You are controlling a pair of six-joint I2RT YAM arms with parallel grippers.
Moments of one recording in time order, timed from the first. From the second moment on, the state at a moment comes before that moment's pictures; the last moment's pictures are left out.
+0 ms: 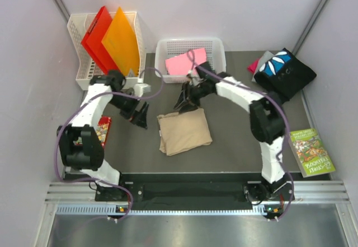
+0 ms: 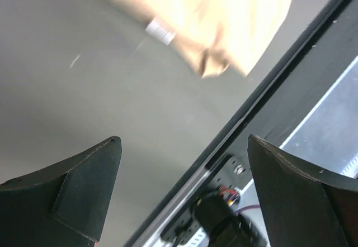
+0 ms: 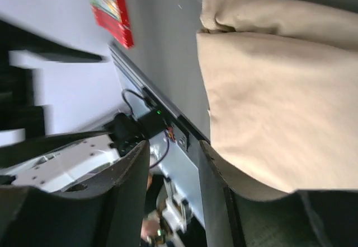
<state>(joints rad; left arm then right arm) -0.02 1.57 1.36 -1.29 0.60 0.62 0.58 2.10 1.67 -0.58 -0.79 0.79</state>
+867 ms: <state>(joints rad) -0.20 2.01 1.48 -0.94 0.66 0.28 0.40 1.66 1.30 -0.72 -0.67 0.66</state>
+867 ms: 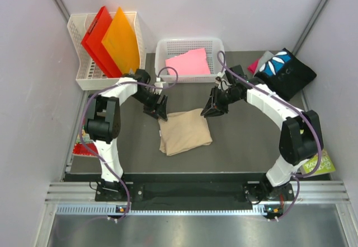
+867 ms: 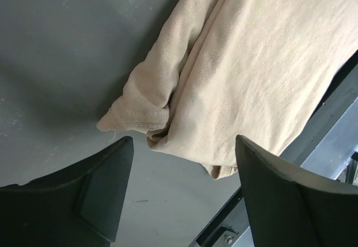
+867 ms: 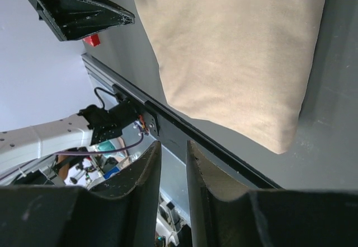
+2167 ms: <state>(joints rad) -0.23 2.00 1.52 -0.99 0.67 0.29 0.40 1.70 1.31 -0.70 -0.68 0.66</state>
